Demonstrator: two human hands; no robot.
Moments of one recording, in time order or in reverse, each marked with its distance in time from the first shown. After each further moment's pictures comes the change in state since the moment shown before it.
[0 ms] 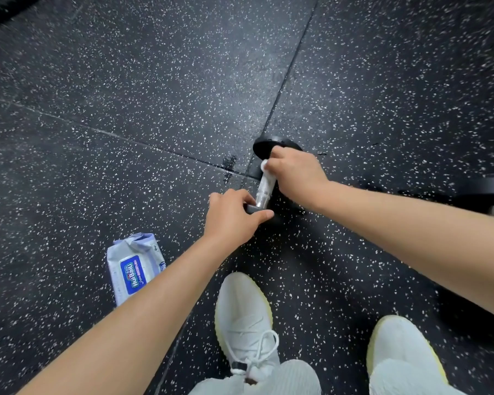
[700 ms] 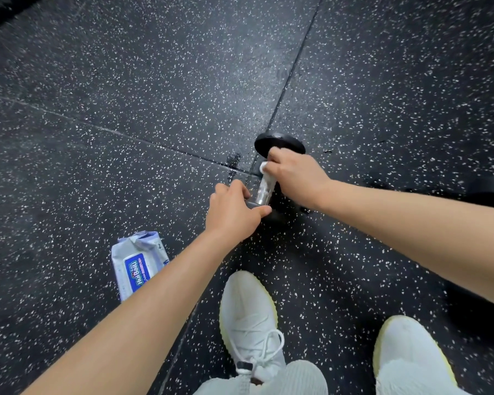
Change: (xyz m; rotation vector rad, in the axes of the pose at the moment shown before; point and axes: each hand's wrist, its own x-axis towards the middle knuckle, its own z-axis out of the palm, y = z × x) left_hand 0.003 0.002 -0.008 0.046 -0.013 -0.099; right_hand 0.000 -0.005 0.006 -0.081 -0.013 -0.145
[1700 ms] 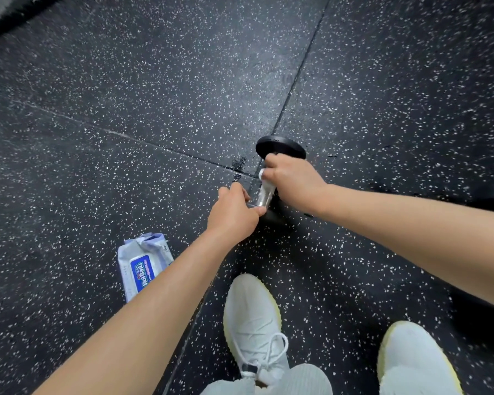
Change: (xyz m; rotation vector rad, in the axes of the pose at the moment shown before) left_hand 0.003 -0.001 -0.009 -0.051 -0.058 -0.051; right_hand 0.012 -0.014 -0.004 0.064 -0.056 0.010
